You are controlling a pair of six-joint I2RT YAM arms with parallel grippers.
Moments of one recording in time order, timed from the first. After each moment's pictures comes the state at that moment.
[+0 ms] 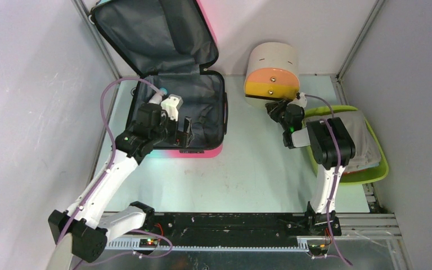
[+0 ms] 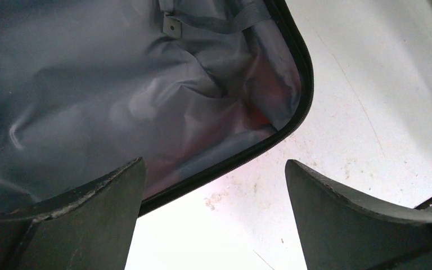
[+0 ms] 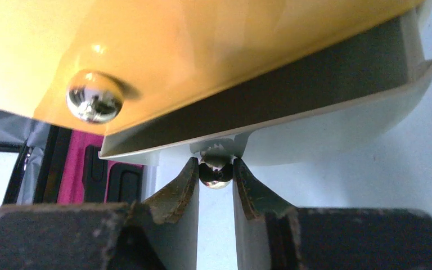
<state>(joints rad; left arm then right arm) -0.39 1.05 1.01 -0.58 0.13 -0.06 0.17 2.03 0.87 0.95 -0.02 0.85</state>
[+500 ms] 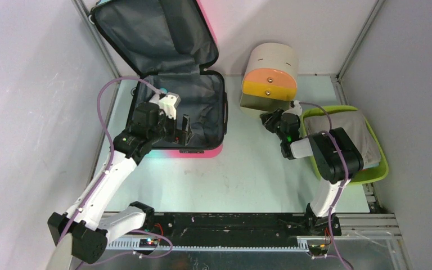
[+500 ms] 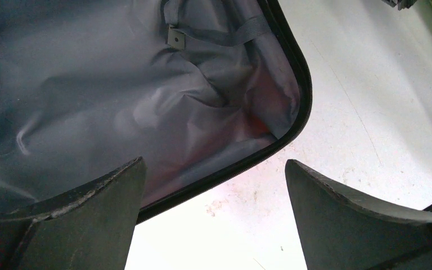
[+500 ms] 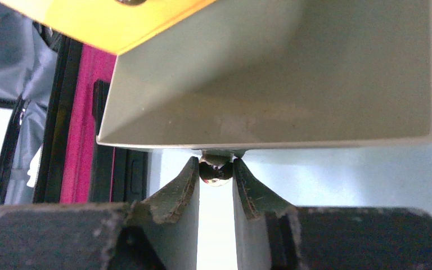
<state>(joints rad) -0.37 1.04 1.01 -0.55 0.14 -0.07 0.26 1.85 0.69 0.88 0.03 0.83</state>
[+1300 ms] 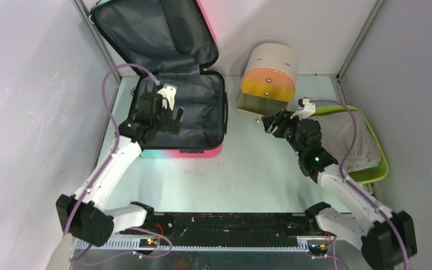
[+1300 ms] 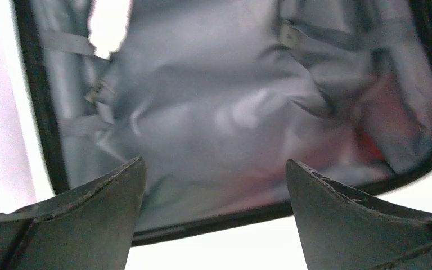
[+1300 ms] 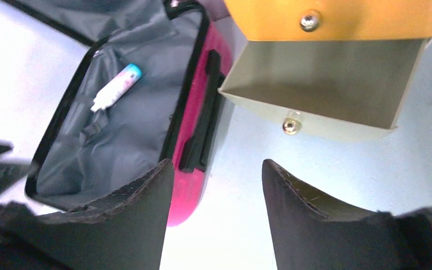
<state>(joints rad) -0.35 1.14 1.07 -0.58 -0.15 0.05 0.41 1.06 0.63 0.24 0.08 0.62</state>
